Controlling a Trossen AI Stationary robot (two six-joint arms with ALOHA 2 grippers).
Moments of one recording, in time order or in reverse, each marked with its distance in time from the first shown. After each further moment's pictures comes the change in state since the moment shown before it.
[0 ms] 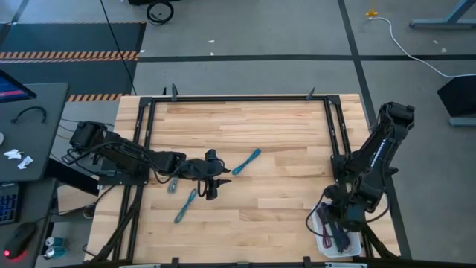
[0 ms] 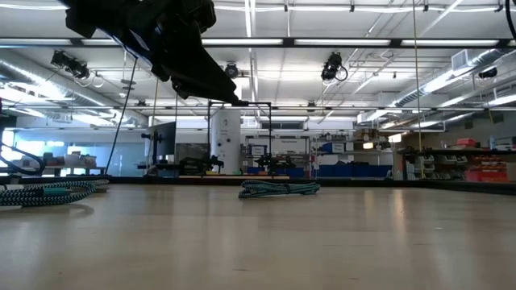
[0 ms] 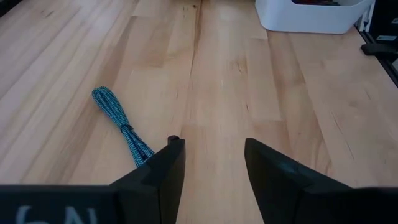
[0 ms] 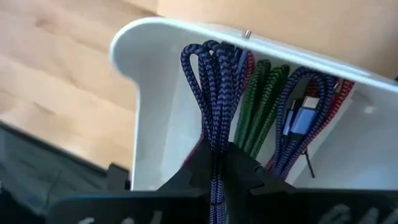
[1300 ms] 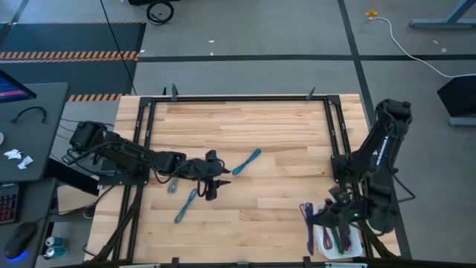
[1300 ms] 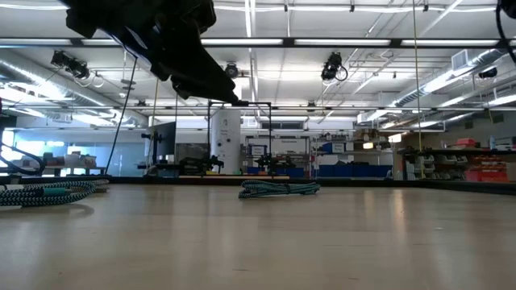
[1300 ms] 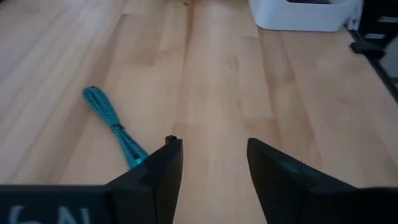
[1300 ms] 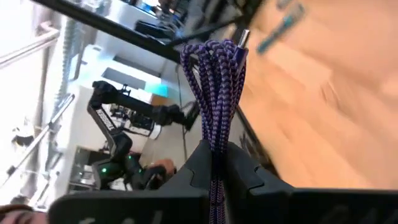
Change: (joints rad) left arm 0.000 -0.001 0.001 -0.003 0.028 0.002; right arm 0.108 -0.054 0.000 0.817 0.933 -0.866
